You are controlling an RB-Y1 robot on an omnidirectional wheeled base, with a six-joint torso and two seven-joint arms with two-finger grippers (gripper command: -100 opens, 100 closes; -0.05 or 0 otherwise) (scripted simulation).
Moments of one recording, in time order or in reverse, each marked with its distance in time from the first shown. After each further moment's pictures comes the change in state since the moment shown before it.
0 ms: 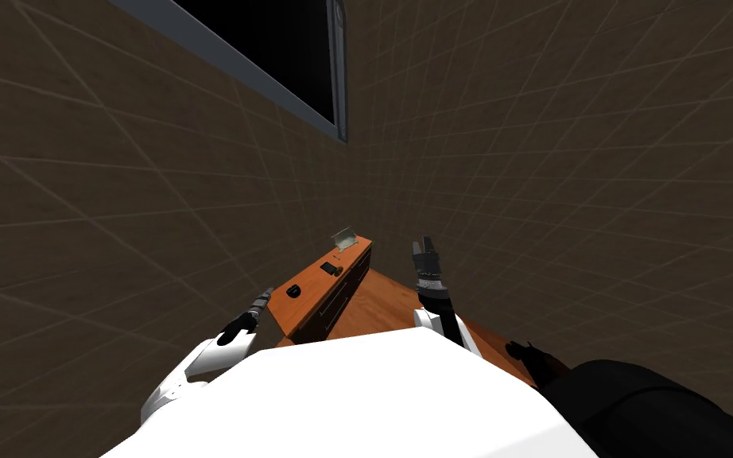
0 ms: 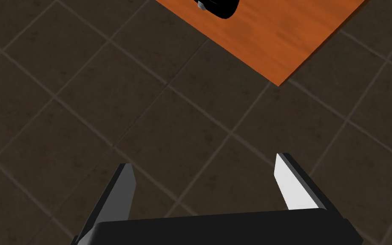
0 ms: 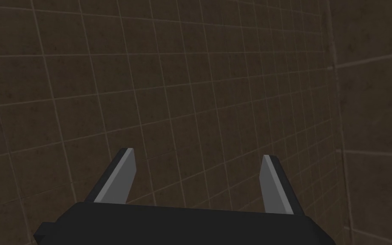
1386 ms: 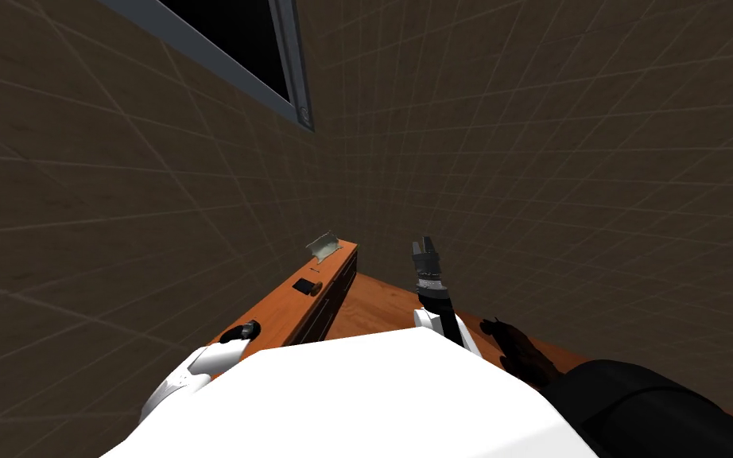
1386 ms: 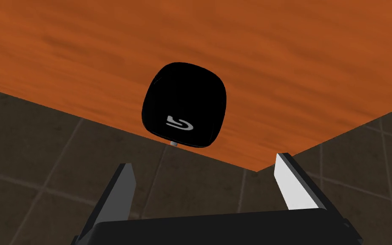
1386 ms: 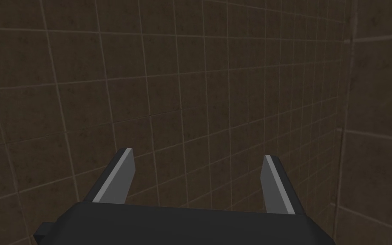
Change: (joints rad) left arm -0.149 0.037 0.055 0.410 -0.018 0.282 -0.053; right arm 0.000 0.000 0.000 0.000 0.000 0.000 0.000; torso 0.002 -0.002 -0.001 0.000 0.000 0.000
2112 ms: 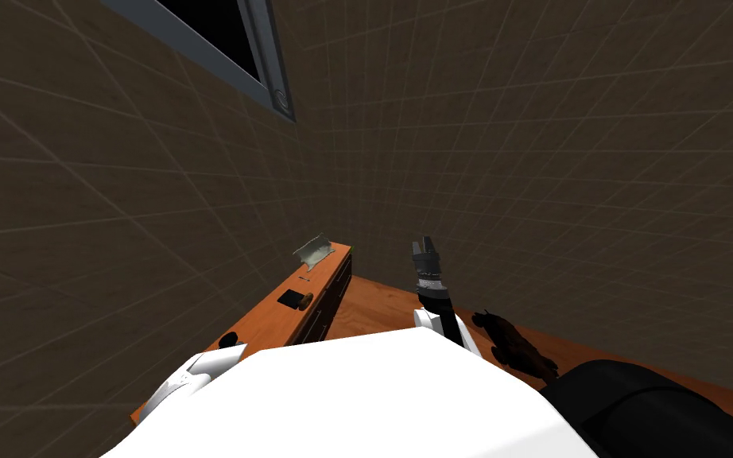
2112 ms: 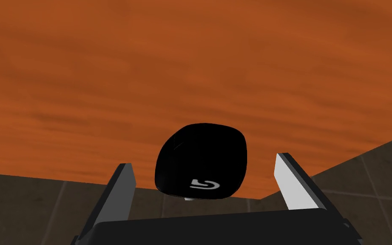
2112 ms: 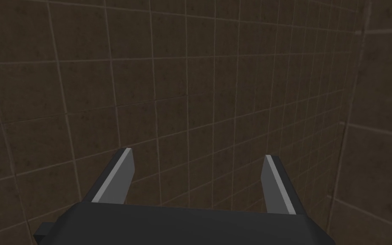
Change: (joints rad) left arm -0.071 0.015 0.026 0.207 -0.003 0.126 -0.028; right arm 0.000 0.000 0.000 0.000 0.000 0.000 0.000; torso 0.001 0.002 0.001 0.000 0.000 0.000
